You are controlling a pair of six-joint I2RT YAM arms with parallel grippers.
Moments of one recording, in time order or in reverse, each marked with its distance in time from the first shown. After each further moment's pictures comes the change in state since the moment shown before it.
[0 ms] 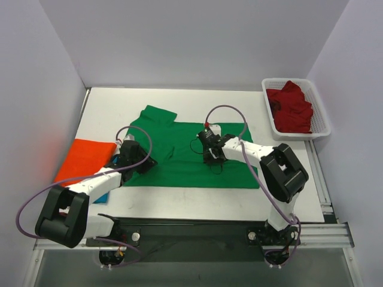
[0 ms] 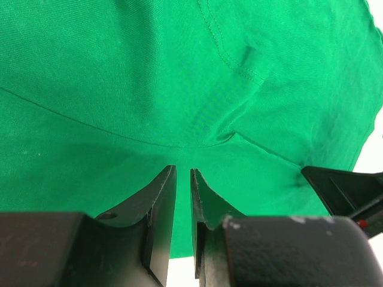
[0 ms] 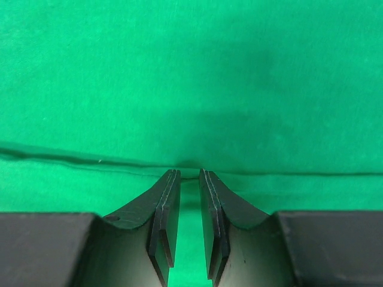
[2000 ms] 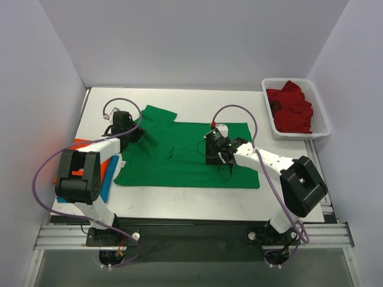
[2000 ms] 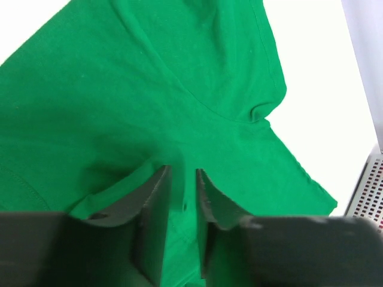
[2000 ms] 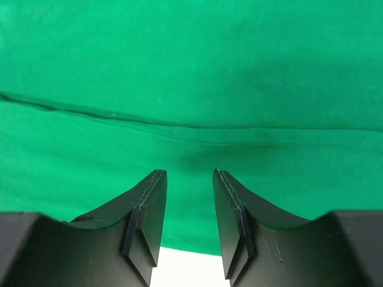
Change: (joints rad) left arm 0.212 0.399 0.420 0.062 -0.037 0.006; right arm 0.015 -0.203 -0.098 -0.018 -0.012 0.012
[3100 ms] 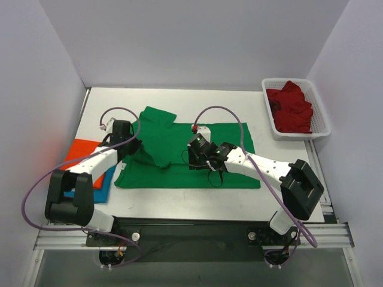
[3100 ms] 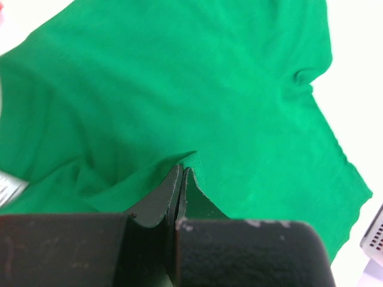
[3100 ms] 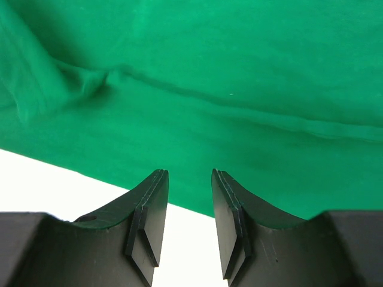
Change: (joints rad) left arm -0.053 -0.256 -0.145 -0.236 -0.126 -0.031; right arm 0.195 0.005 0.091 0.010 -0.010 0.060
